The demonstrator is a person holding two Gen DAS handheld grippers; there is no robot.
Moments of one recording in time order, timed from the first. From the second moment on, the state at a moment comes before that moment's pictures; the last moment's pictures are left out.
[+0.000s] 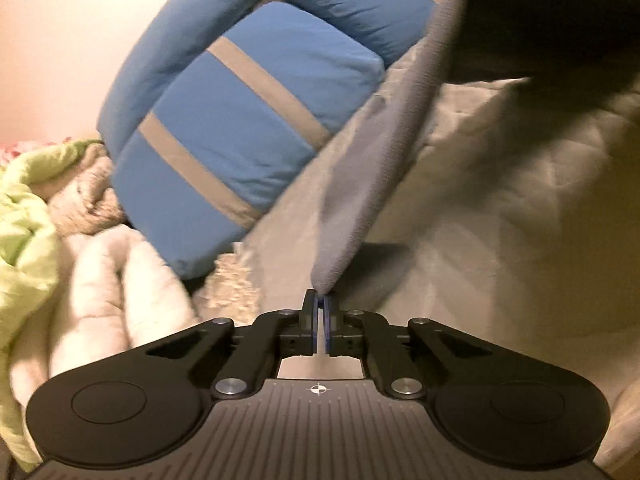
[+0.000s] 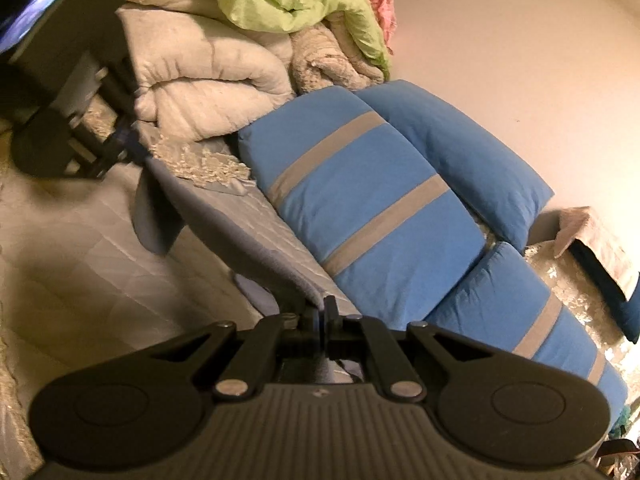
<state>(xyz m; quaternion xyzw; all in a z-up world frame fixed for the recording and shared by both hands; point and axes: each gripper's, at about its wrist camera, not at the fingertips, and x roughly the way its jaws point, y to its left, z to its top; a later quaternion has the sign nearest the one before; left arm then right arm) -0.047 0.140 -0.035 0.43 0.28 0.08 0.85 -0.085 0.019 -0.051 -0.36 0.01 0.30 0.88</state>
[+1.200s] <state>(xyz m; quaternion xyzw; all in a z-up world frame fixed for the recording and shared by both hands) -0.096 0.241 0.006 0.15 0.40 -0.11 0.90 -0.133 -0.062 -0.076 -0.39 0.04 0.43 0.82</state>
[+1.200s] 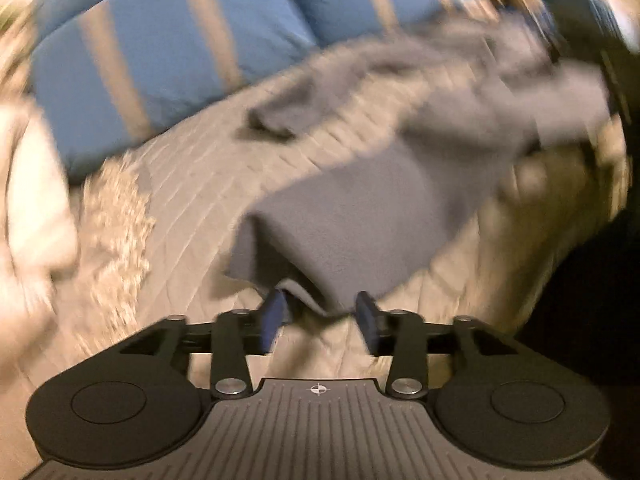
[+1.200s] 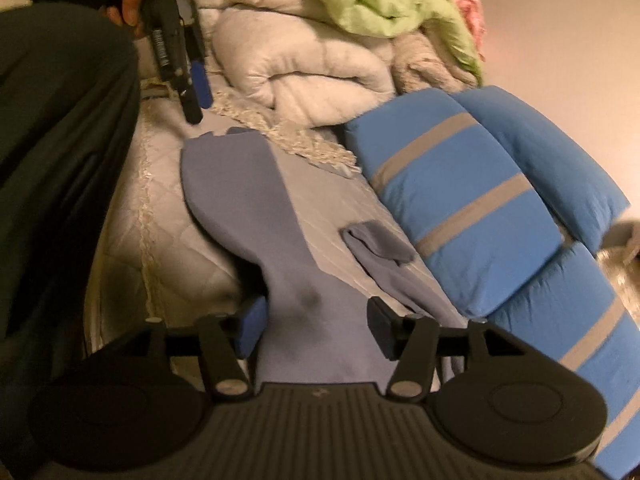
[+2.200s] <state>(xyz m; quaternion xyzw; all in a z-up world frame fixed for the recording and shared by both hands) -0.001 0.283 0.063 0.09 0.40 0.06 0.91 -0.142 -0.132 -0.078 -0.36 0.07 0.39 0.84</state>
